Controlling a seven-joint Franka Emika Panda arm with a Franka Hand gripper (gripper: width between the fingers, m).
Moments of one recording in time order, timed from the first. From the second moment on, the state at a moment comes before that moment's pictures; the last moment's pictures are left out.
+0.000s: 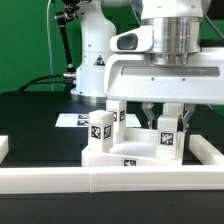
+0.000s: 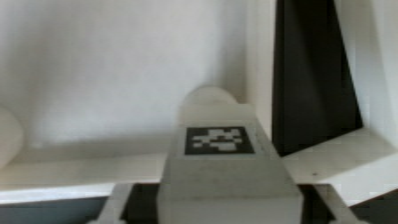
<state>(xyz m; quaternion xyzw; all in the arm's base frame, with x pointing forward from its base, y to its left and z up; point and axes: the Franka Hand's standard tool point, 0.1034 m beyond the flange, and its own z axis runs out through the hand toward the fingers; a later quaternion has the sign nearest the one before) 0.612 0.070 0.073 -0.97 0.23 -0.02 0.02</state>
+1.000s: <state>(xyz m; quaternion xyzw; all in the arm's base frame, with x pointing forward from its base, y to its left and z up) 0.611 0.071 0.072 -0.77 0.63 -0.01 0.04</state>
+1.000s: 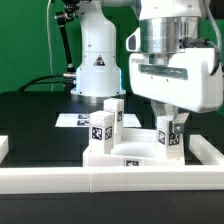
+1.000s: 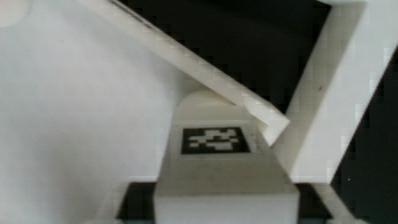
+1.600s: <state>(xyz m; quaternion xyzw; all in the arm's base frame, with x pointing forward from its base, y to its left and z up) 0.612 0.073 0.073 -0.62 0.78 0.01 0.05</state>
